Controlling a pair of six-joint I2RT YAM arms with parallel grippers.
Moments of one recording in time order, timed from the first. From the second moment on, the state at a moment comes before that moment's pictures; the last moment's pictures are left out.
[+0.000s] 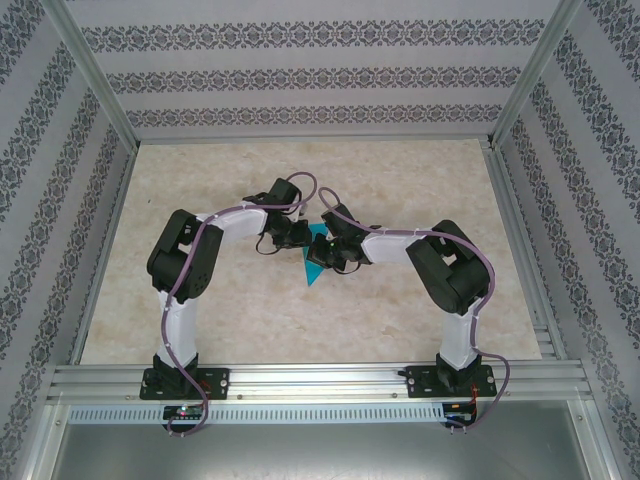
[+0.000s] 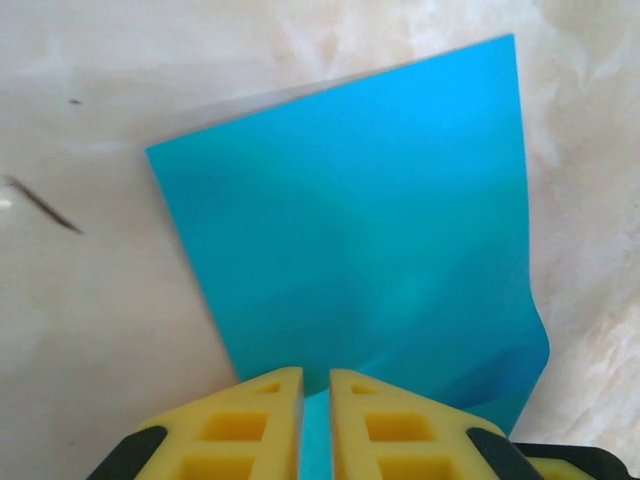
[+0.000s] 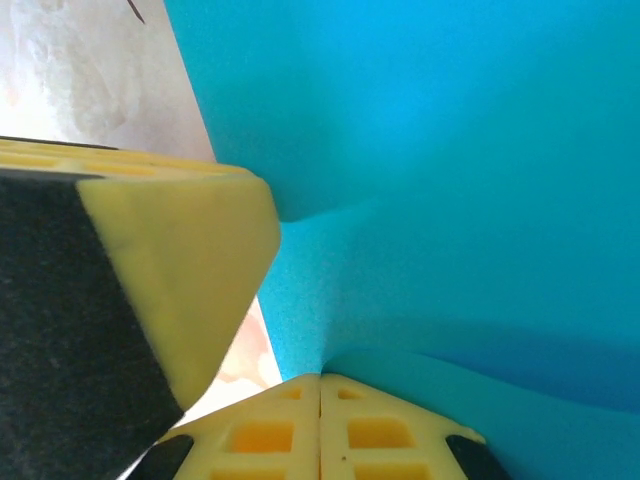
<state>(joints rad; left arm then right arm) -0.48 2.04 1.34 -0.46 0.38 -0.51 0.65 1.94 1.06 -0.08 -0.34 0.94</state>
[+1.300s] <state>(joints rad) -0.33 1.89 1.09 -0.30 0.53 -0.68 0.65 1.95 1.02 0.04 -0.39 0.95</state>
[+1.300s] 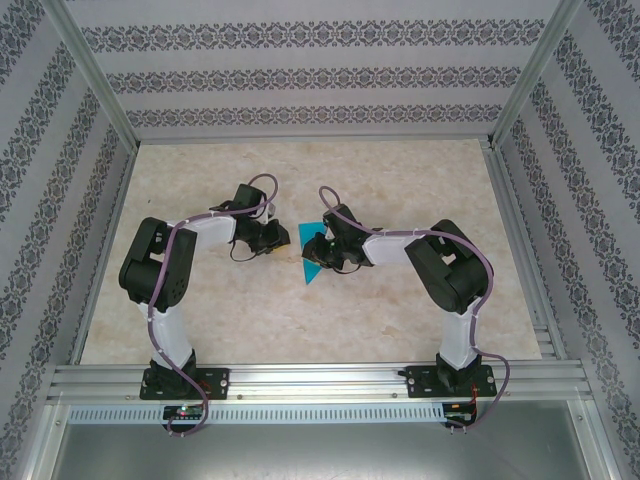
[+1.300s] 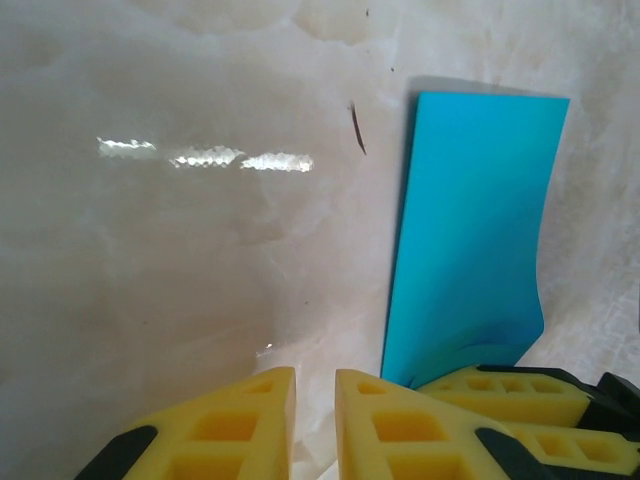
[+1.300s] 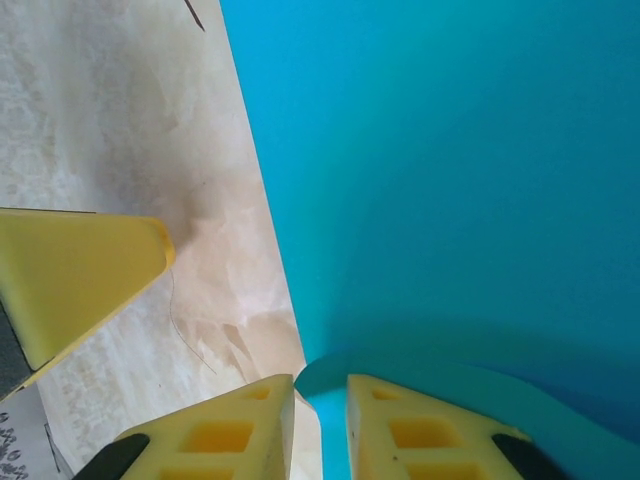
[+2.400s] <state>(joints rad) -0.42 1.89 1.07 -0.22 0.65 -0.69 0.64 1.95 1.01 0.04 -0.39 0.94</state>
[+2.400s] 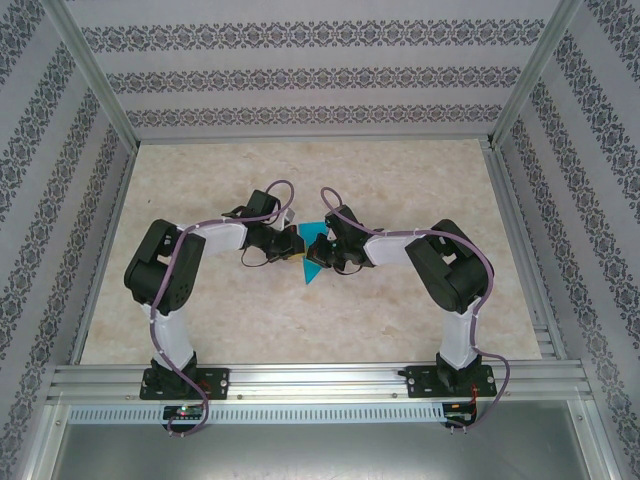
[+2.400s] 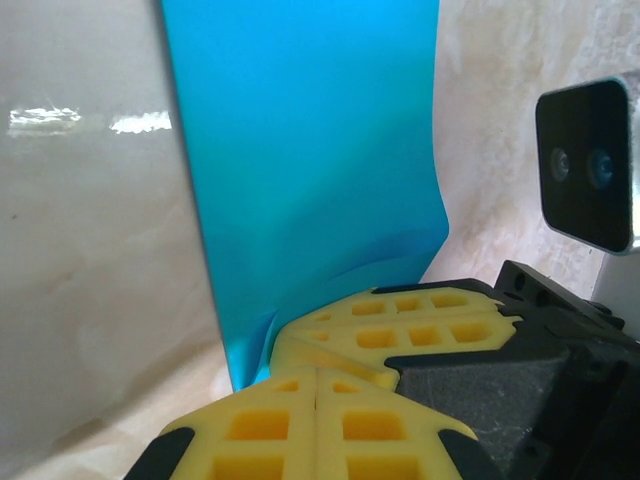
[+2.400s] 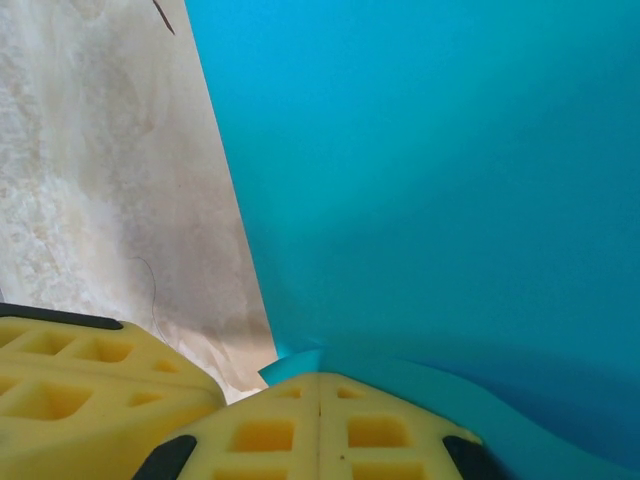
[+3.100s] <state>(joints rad) -0.43 1.95 1.11 -0.27 0.60 -0.67 0.64 1.95 1.01 0.04 -0.39 0.94</state>
